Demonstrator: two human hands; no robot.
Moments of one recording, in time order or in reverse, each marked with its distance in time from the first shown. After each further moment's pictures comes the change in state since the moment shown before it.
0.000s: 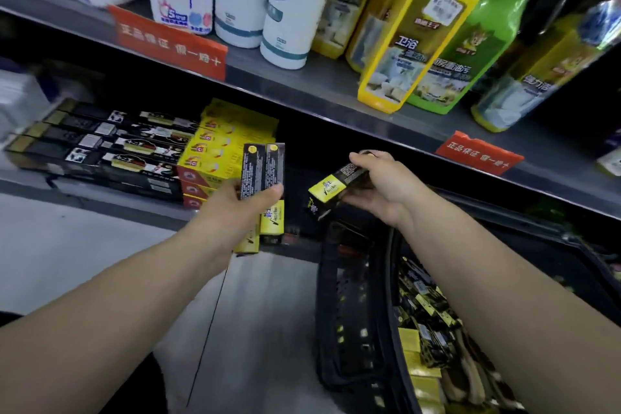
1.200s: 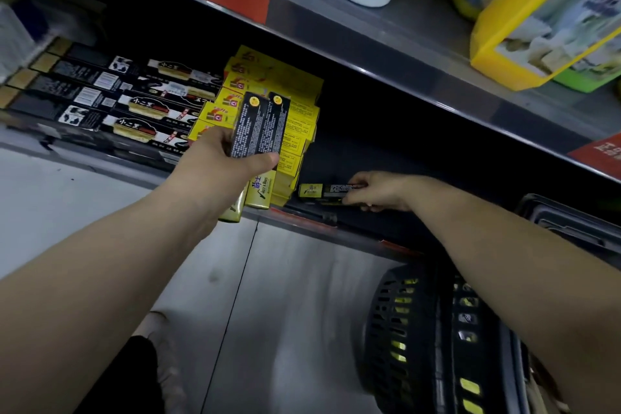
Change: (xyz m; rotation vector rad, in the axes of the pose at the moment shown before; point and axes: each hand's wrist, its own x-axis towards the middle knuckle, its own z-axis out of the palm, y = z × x) left_hand 0.084 -0.001 -0.049 0.263 0.163 0.000; right_hand 0.164 0.079 0.013 -1.144 -0.356 0.221
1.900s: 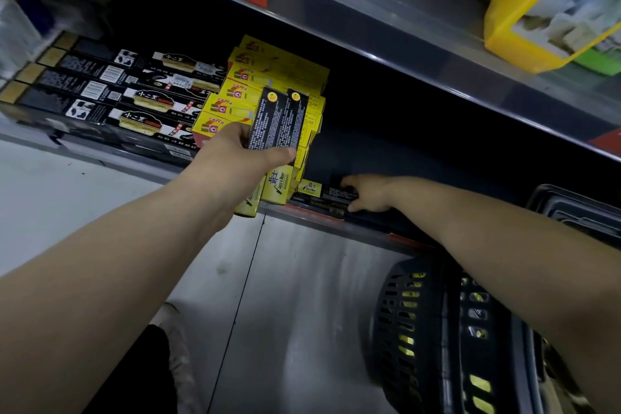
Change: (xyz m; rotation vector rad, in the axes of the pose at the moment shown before) left_hand 0.001 0.001 0.010 0.019 -0.050 -0.041; right_hand 0.011 -0.008 0.024 -0.631 -0.004 -0.162
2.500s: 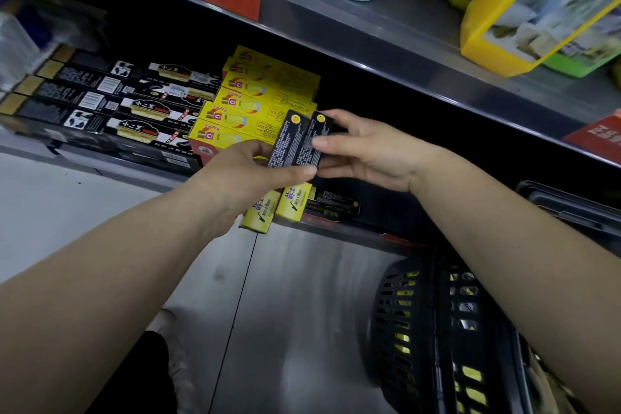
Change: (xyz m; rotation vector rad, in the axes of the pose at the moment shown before) left_hand -0.015 0.009 0.003 0.023 -0.219 -0.064; right_hand -0.097 -0.051 -0.064 1.293 -0.035 -0.445
